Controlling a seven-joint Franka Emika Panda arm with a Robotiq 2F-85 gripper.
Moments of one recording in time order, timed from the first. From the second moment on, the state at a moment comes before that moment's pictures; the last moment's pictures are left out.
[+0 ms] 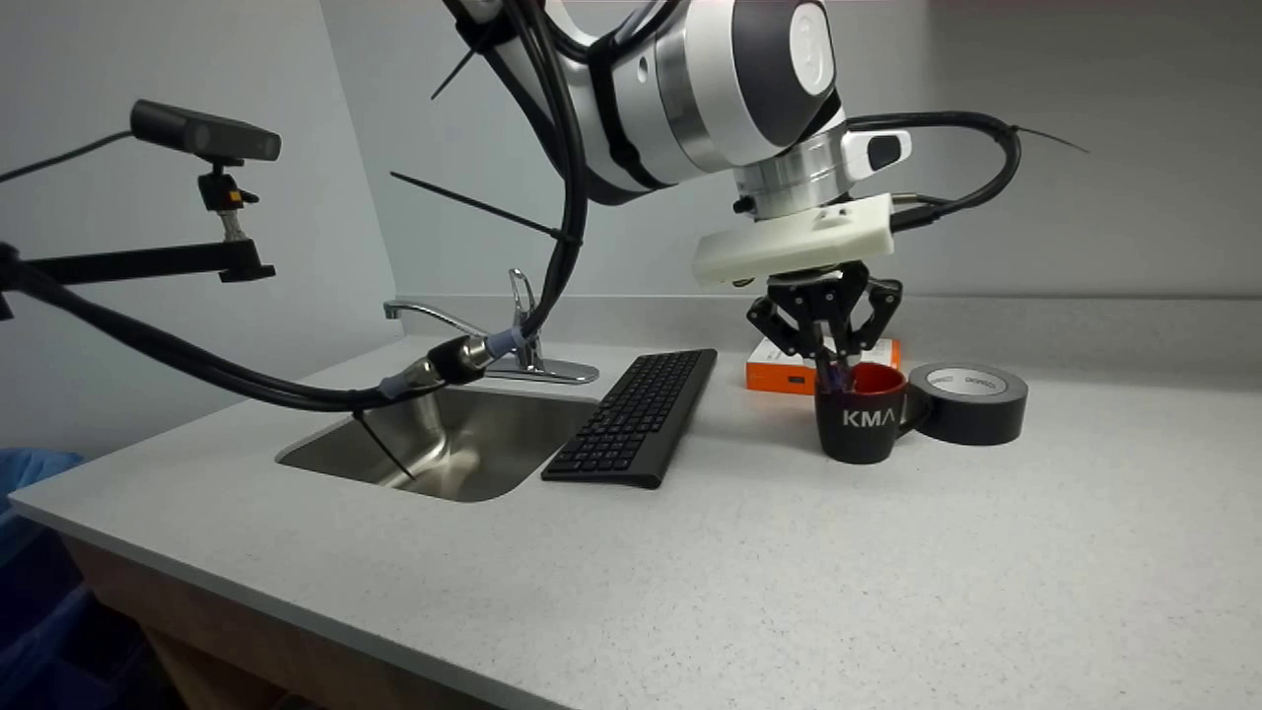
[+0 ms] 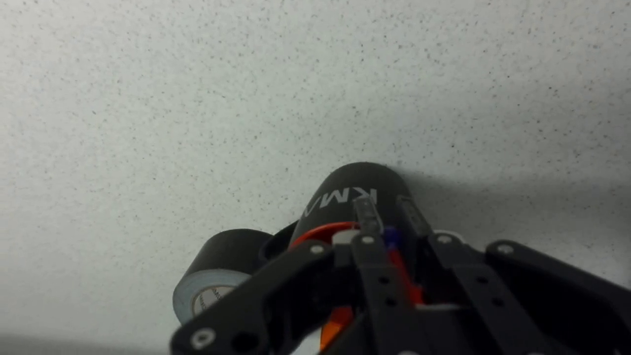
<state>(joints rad) -0.15 0.03 -0.18 -2.29 -0.22 2.57 -0.06</state>
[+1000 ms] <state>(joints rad) -0.07 -0.36 -0.14 -2.56 -0.23 2.57 -0.31</state>
